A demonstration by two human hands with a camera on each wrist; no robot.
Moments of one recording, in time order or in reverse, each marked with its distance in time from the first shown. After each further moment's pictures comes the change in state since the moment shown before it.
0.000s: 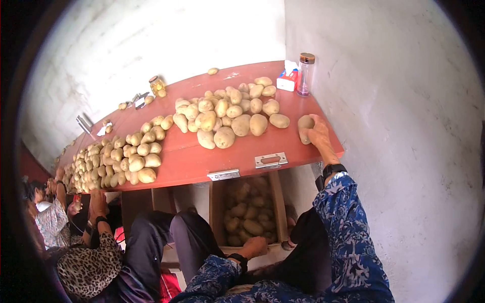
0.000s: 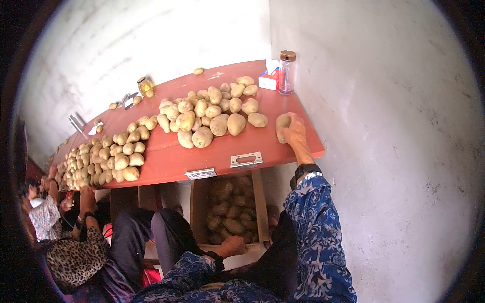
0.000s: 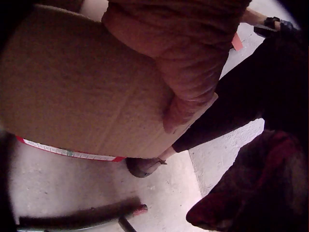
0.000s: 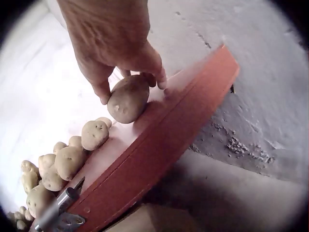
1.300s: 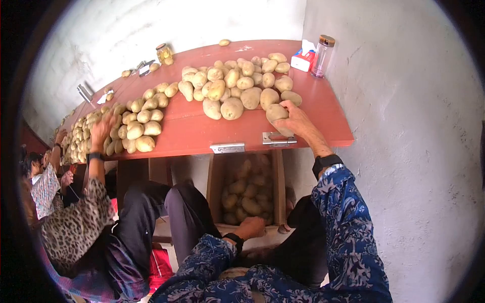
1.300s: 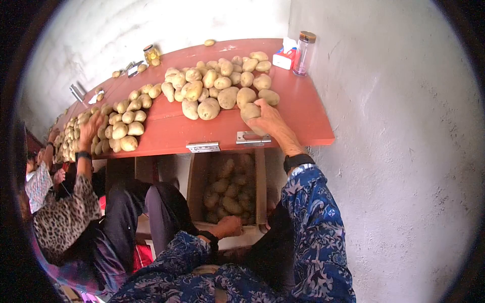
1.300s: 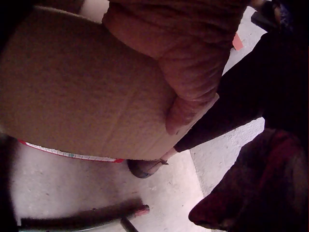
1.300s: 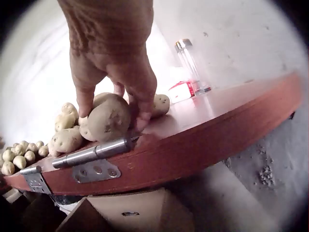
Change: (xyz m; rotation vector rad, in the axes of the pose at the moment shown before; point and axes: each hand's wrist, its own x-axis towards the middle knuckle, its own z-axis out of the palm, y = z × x) left_hand -0.003 0.004 -0.001 -0.013 0.013 0.014; right_hand -0.039 -0.068 0.043 0.148 -0.483 -0.255
